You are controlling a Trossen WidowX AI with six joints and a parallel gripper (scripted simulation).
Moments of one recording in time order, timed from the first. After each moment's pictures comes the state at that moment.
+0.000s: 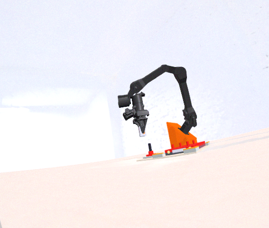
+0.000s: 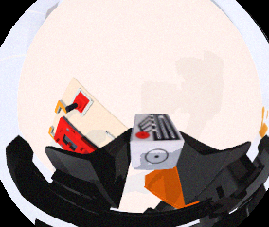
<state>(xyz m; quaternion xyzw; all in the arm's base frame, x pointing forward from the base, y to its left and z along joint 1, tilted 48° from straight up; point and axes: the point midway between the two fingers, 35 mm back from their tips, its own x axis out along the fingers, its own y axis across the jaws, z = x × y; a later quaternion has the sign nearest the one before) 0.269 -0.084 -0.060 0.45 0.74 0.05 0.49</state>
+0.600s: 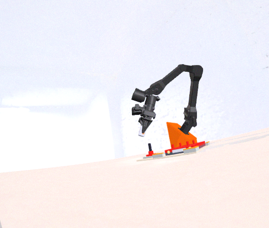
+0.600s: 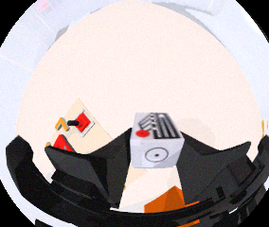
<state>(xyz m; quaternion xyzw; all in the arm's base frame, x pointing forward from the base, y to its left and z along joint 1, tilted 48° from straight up) 0.260 -0.078 -0.055 0.45 0.63 -0.05 0.63</state>
